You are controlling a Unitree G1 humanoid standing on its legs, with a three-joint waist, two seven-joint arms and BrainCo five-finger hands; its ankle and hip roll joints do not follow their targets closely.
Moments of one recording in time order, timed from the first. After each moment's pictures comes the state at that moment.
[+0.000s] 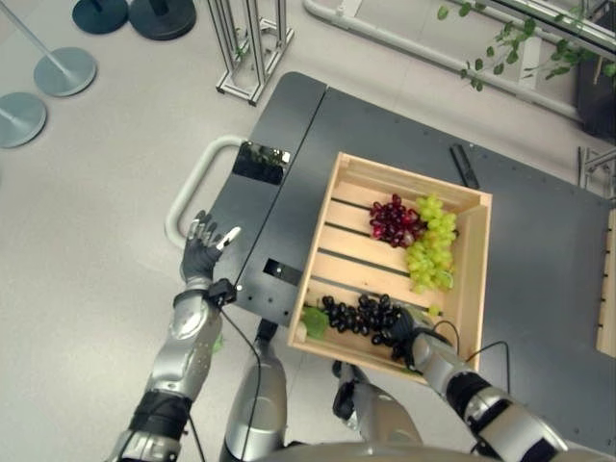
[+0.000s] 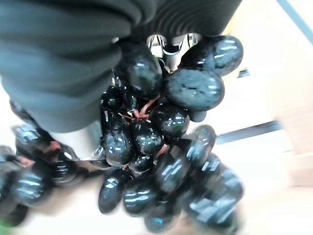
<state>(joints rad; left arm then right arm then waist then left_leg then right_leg) -0.10 0.34 -0.09 0.11 -0.57 -0.12 0.33 -0.33 -0.25 0.45 0.86 -0.41 0.17 -0.22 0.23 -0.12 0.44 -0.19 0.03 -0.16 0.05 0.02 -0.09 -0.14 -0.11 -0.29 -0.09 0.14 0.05</state>
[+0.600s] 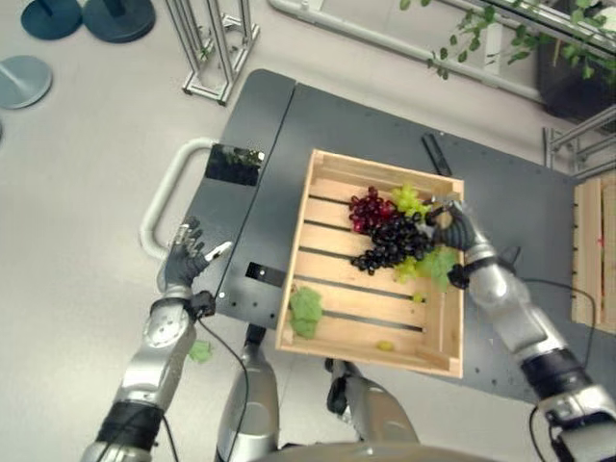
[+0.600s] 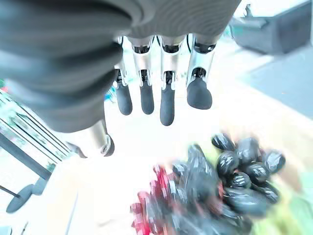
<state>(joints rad) -0.04 0.51 -0.05 0.10 -0.36 -0.05 0.19 -0.29 -0.68 0.16 0.04 -0.31 0.08 -0.11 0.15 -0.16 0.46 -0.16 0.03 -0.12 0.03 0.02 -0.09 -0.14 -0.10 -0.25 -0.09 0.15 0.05</state>
